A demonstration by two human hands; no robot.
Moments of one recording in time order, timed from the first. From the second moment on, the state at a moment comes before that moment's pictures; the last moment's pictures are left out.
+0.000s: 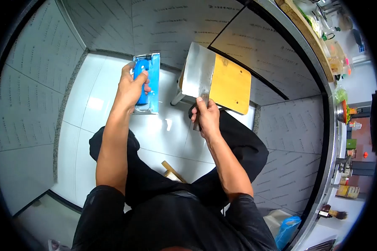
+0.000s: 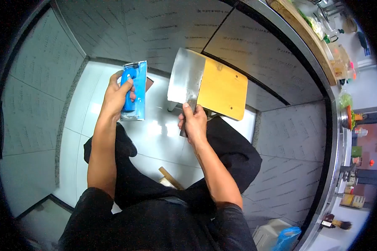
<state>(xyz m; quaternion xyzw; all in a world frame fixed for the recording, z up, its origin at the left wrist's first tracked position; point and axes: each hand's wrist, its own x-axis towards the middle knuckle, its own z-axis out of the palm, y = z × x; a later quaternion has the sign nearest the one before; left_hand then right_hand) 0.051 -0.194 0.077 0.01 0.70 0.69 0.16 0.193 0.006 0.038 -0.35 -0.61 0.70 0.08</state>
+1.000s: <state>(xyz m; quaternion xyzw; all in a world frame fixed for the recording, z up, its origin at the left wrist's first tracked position) 0.048 -0.182 0.070 0.06 0.76 0.62 0.19 0.152 0.021 -0.047 -0.40 -0.54 0.73 0.07</state>
